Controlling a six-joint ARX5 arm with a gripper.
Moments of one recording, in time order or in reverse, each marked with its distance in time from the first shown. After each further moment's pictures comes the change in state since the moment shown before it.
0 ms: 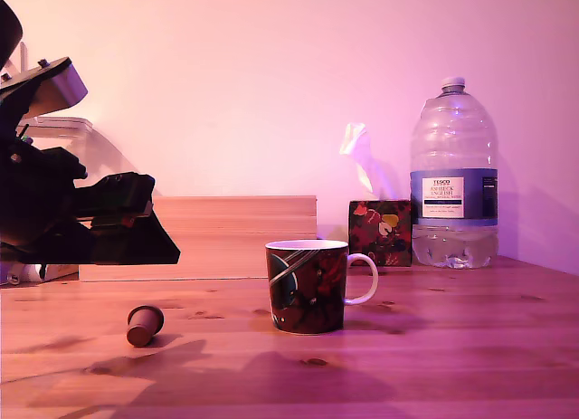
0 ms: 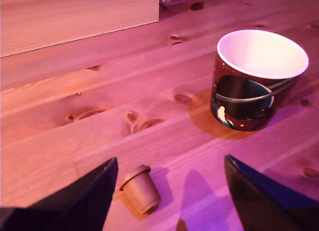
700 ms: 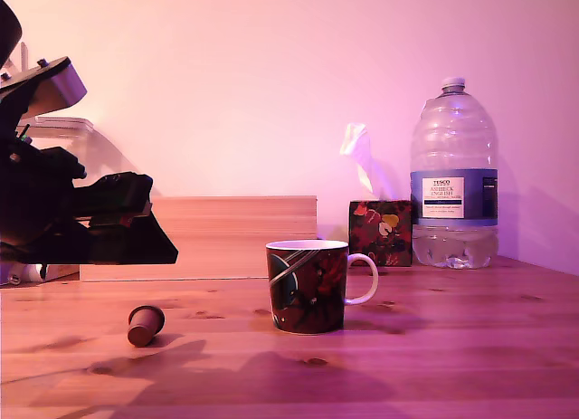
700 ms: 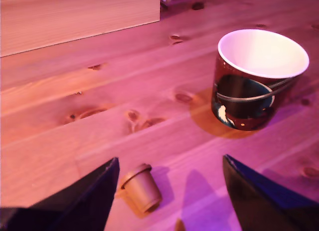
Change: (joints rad) arm 0.016 -0.004 -0.004 0.006 0.000 0.000
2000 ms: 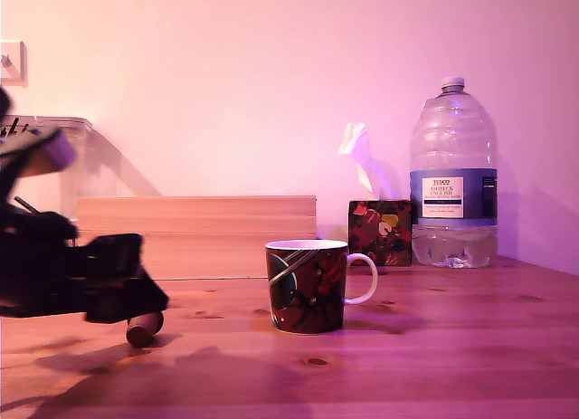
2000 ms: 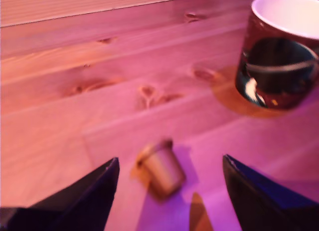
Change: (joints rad) arm 0.063 0.324 -0.023 0.340 0.057 0.000
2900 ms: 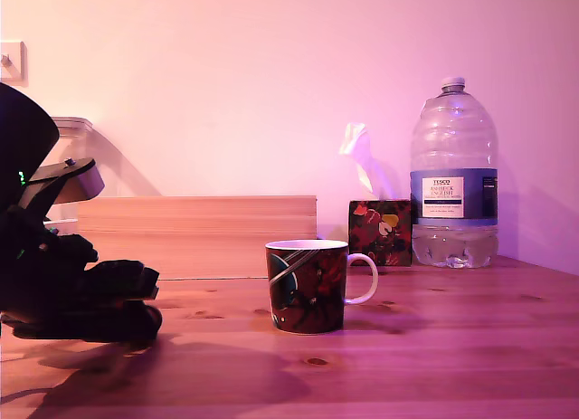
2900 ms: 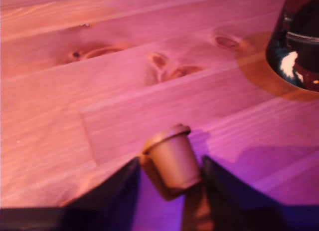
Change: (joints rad) arm 0.020 0.031 0.096 -0.217 0.004 -0.027
